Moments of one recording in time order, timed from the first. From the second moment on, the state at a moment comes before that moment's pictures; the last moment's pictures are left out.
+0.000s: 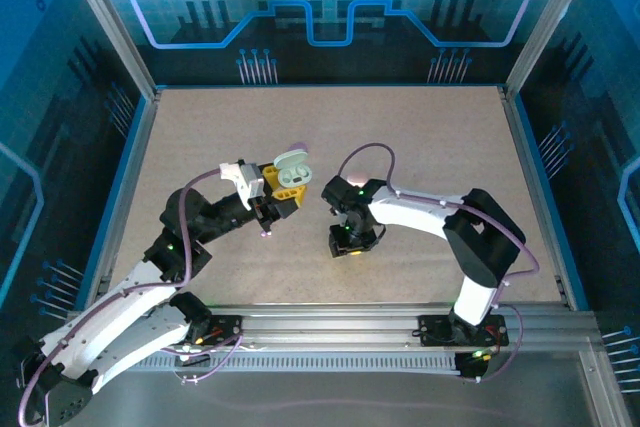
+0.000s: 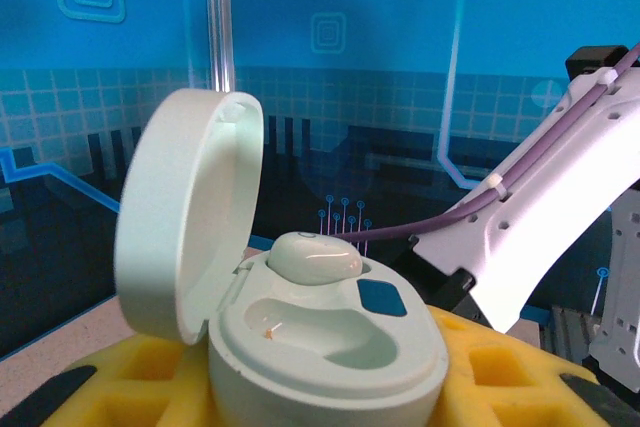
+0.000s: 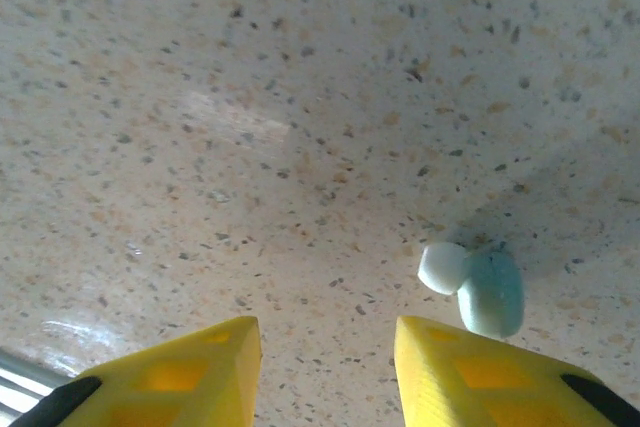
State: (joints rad) left arm -0.62 0.75 0.63 0.31 0.41 -0.10; right arm 0.82 1.76 1.11 -0.82 -0.21 0.60
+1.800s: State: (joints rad) left arm -0.62 0.75 0.63 0.31 0.41 -0.11; right arm 0.76 1.85 1.16 -0.85 -0.18 0.60
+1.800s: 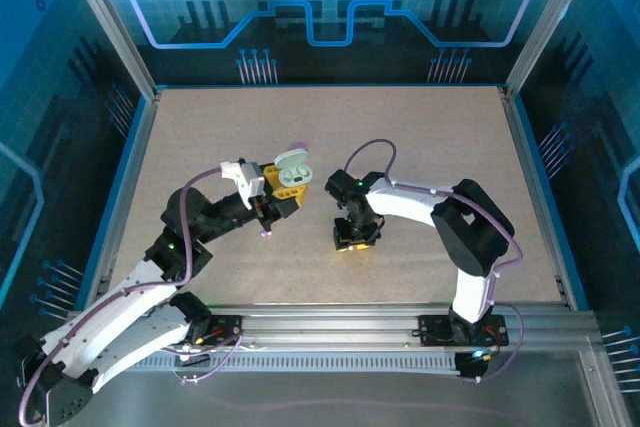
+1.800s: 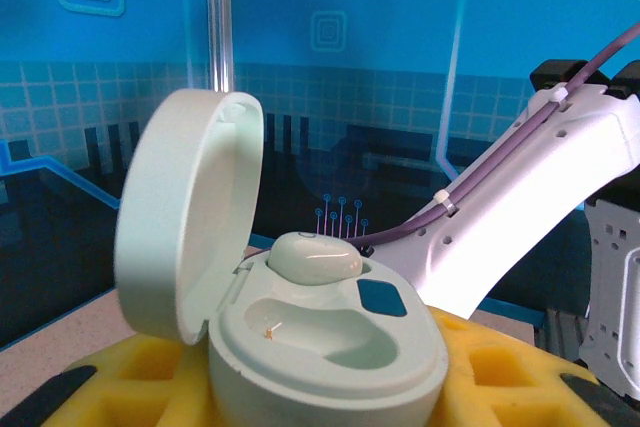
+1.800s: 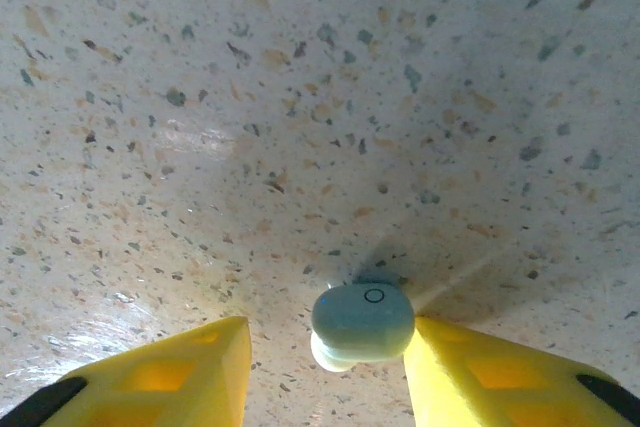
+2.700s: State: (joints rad) left arm -0.62 0.75 0.63 0.31 0.41 -0.11; right arm 0.76 1.92 1.26 -0.88 -0.13 0.56
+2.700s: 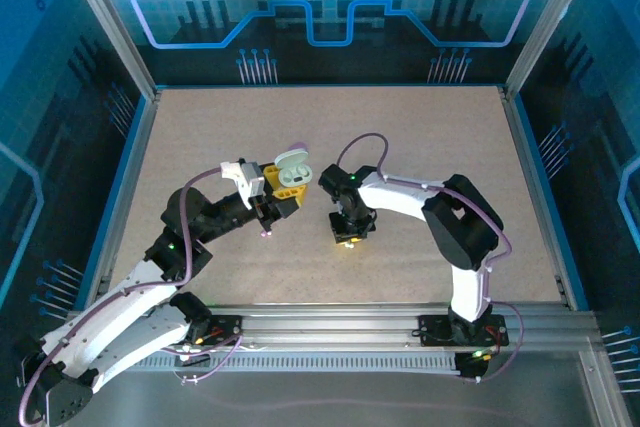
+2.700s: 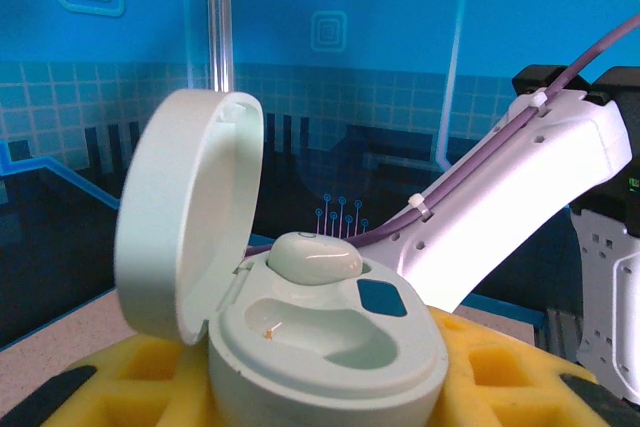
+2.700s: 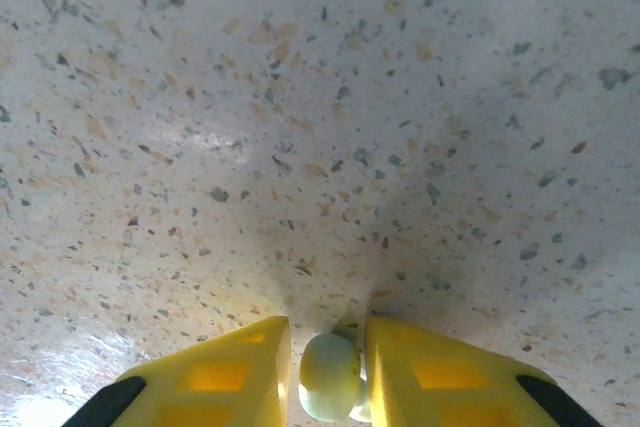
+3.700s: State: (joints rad) left arm -0.62 0.75 0.63 0.31 0.41 -0.11; right arm 0.80 1.96 1.32 -0.97 -0.05 0.55
